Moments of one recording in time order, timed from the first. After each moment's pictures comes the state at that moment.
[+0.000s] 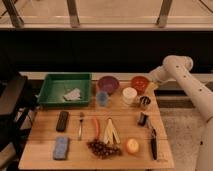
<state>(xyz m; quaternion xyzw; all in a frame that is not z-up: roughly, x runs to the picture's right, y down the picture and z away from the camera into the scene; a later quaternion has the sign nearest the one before) 0.300 -0.035 0.888 -0.15 -0.08 0.21 0.96</state>
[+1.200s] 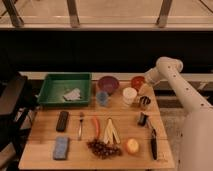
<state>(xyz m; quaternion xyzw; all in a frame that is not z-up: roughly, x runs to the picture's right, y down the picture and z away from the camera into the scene) 0.266 -0.026 0.935 -0.19 -0.12 0.21 0.95</state>
